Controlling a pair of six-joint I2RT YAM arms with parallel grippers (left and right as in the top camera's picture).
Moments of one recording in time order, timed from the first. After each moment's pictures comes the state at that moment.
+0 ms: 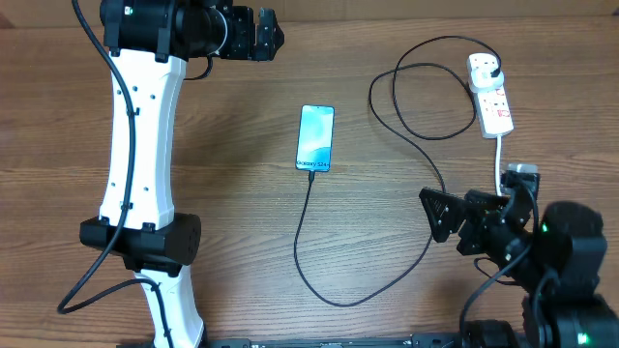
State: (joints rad) left arm -0.18 2.10 2.61 -1.44 0.26 -0.13; right arm 0.01 0.61 0.84 -0.79 -0.44 0.35
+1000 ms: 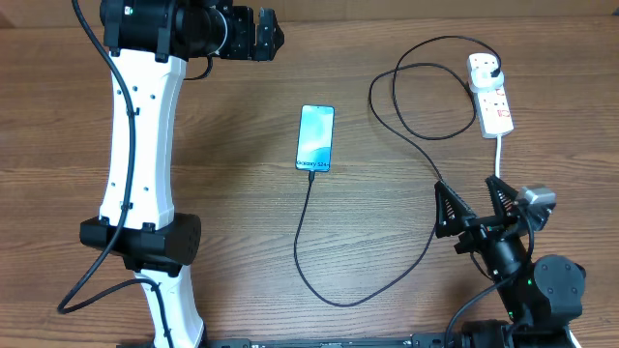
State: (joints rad) left arm -0.18 2.10 2.61 -1.44 0.26 -0.13; right arm 0.02 0.28 0.43 -0.25 -0.25 0.33
